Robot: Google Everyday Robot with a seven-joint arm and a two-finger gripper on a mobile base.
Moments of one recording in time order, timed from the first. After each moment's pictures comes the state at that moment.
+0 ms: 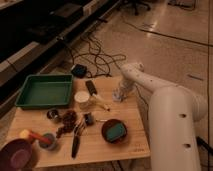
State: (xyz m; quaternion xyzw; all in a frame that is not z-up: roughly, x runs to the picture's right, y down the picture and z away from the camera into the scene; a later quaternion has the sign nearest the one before) arm 0.108 0.044 0.973 -0.17 -0.25 -0.63 0.72
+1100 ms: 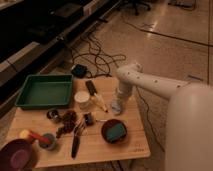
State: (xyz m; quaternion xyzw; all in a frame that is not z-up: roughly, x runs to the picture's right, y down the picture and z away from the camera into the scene) arm 0.112 0.084 0.876 -0.20 -0.27 -0.68 0.65
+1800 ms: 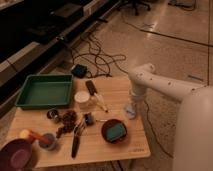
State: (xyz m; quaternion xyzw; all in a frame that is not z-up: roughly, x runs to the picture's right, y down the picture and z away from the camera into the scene) arm 0.186 0.099 0.865 -0.26 -0.25 -0.66 0.66
